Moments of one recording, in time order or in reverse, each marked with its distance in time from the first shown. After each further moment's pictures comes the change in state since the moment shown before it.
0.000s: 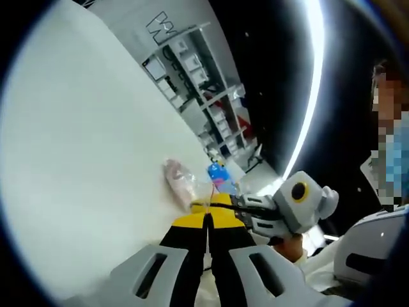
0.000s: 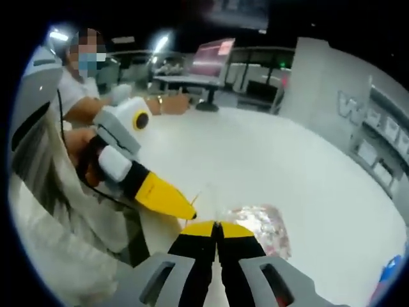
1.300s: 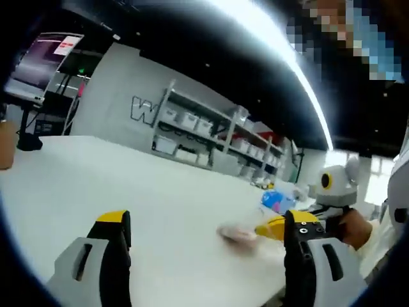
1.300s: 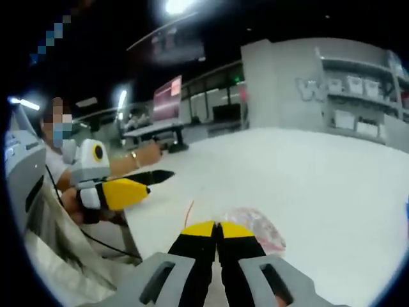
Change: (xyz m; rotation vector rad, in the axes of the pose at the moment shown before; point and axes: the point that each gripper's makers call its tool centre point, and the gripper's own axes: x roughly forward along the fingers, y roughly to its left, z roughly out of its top) left arm -0.039 0.008 0.088 0.622 -0.360 0.281; right arm -0.015 -0.027 0.020 0.348 -0.239 -0.079
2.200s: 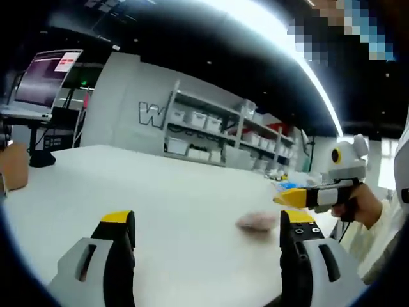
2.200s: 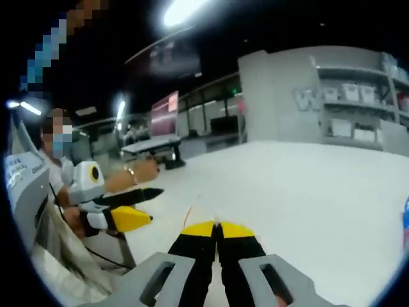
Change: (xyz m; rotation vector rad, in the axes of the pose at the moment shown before) left arm -0.010 0.015 -0.001 0.106 0.034 0.067; right arm -0.008 -0.013 0.034 0.007 -0.086 -0.019
